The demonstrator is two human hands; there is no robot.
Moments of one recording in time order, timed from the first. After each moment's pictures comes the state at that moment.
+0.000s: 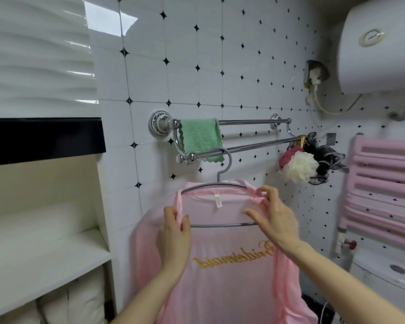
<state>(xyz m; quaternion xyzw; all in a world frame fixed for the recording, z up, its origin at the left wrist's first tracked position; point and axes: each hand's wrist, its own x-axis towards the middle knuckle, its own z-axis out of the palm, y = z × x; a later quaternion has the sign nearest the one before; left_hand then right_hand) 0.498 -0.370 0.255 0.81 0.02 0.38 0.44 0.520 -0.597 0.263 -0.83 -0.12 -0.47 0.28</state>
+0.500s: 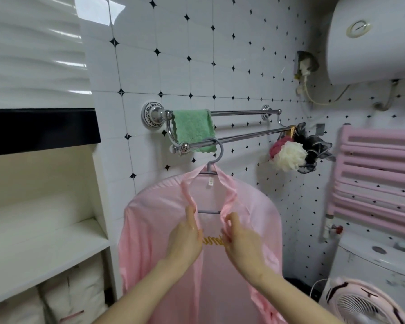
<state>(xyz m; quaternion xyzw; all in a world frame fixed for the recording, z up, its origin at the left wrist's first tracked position) 0.493 -0.380 0.230 0.93 -0.11 0.25 0.23 0.478 -0.532 0.205 -0.91 -0.08 -0.33 0.24</state>
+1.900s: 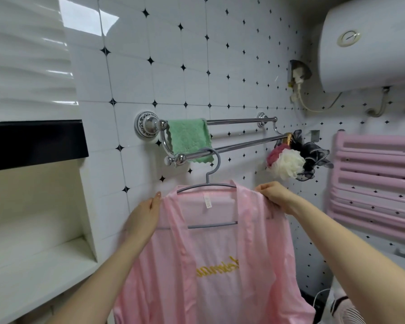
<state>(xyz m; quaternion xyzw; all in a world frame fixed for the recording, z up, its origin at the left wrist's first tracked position) 0.561 -0.313 0.284 0.89 -0.01 0.25 0.38 0.566 -0.648 0.311 -0.82 0.02 -0.08 0.56</state>
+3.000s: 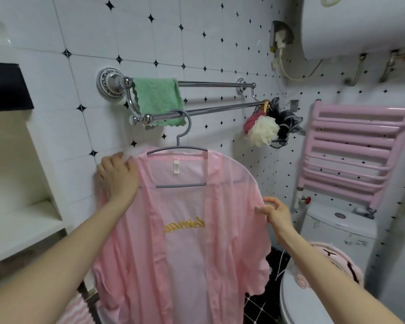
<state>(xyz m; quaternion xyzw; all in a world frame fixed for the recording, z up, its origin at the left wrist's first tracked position) 0.563 -0.338 0.280 0.84 0.06 0.43 0.31 0.485 -0.684 0.171 -0.68 0.16 -0.20 0.69</state>
